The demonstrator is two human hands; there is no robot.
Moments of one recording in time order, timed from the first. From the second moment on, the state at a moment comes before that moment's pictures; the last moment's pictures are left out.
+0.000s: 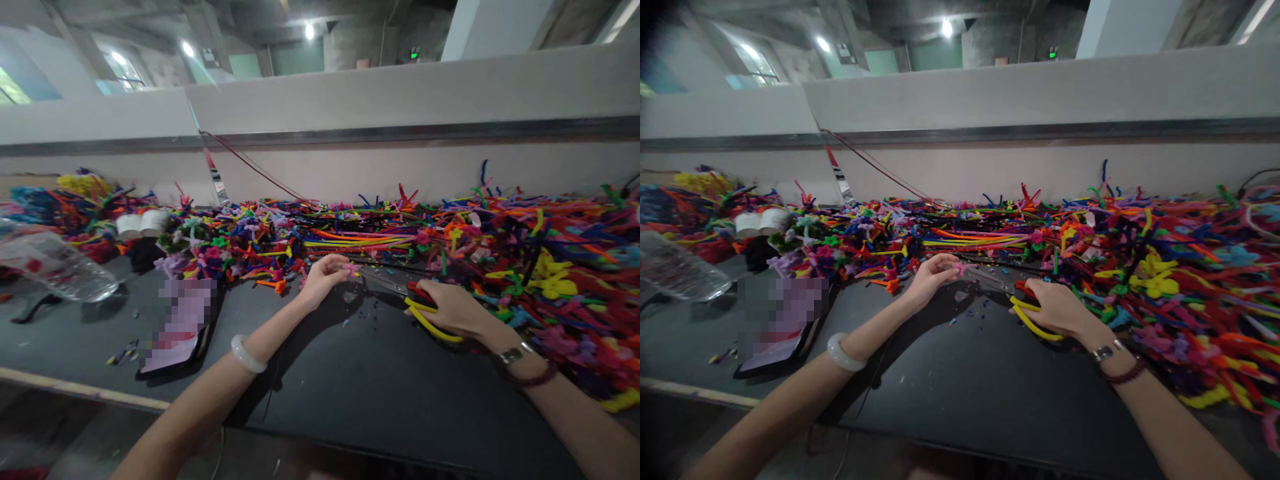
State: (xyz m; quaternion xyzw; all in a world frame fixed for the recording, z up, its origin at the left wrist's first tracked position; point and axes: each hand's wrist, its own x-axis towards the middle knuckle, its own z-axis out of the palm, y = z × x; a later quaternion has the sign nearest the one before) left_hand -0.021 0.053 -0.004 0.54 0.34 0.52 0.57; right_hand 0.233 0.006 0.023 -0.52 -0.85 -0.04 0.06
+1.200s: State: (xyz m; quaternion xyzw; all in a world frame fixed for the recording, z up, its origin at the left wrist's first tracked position) left_hand -0.019 0.050 0.000 0.66 0.34 0.51 0.43; right_hand 0.241 0.005 0.042 -0.51 -0.79 0.34 0.02
